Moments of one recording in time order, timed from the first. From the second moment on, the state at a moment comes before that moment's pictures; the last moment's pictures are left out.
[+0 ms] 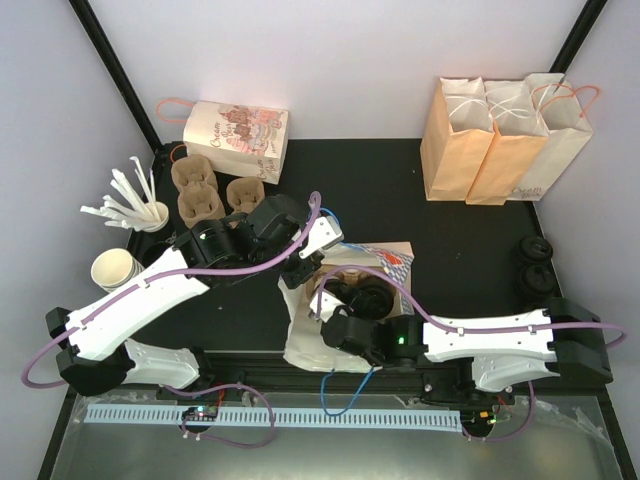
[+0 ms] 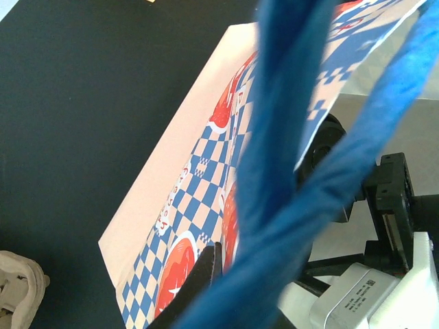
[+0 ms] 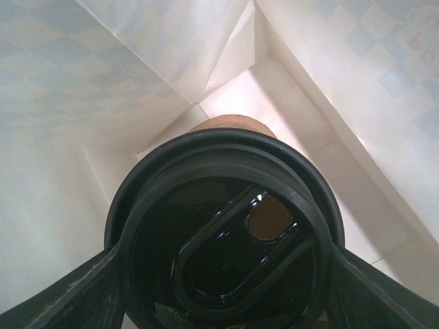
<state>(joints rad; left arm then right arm) -1.00 1.27 1.50 -1.05 -0.02 0.05 1.45 1.25 0.77 -0.36 0.72 0.00</state>
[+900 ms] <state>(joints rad) -1.00 1.27 1.50 -1.07 -0.02 0.05 1.46 1.38 0.81 -0.38 0.83 0.01</state>
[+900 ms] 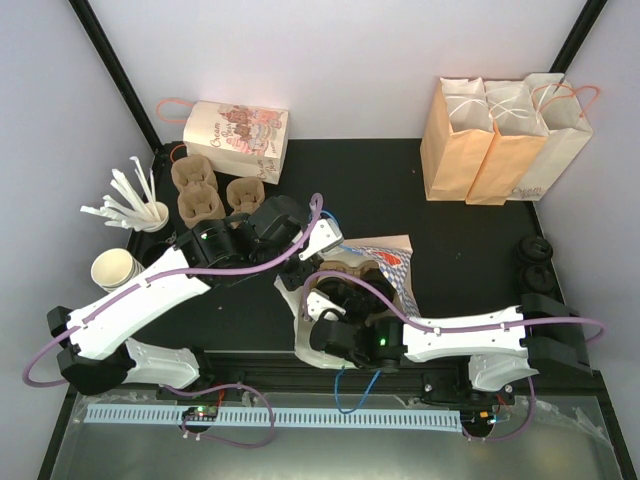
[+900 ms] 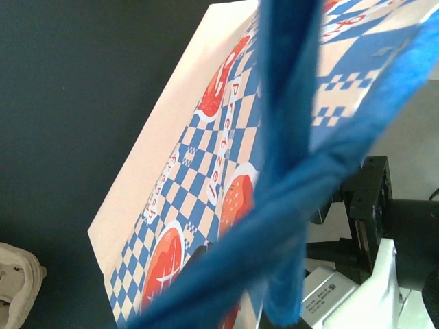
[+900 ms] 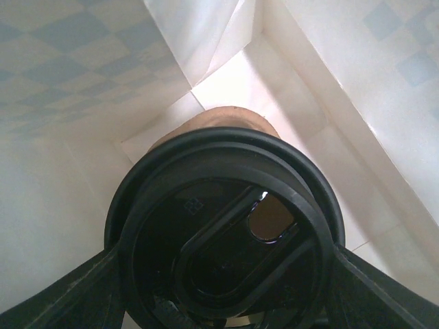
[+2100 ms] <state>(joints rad) -0.90 1.28 1.69 -1.08 0.34 -0.11 1.45 1.31 0.73 -0.32 0.85 0.06</state>
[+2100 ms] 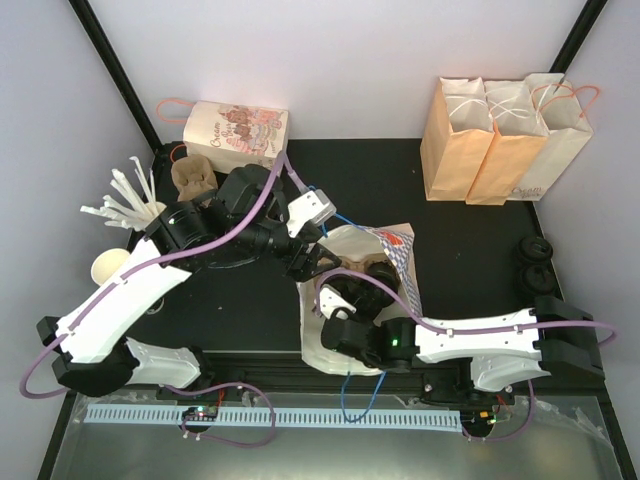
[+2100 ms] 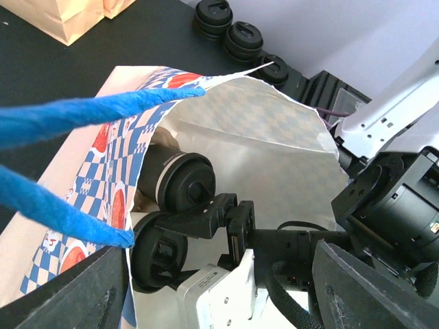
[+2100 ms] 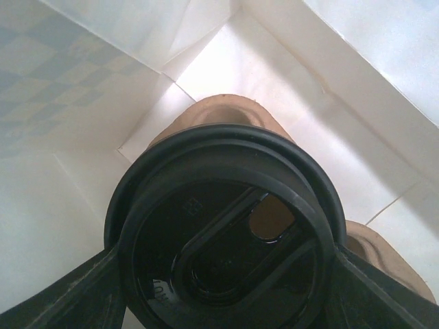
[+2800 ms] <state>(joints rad) -0.88 1.40 1.74 -1.14 0.29 -0.06 1.36 1.37 0.82 -0.43 0.75 0.10</state>
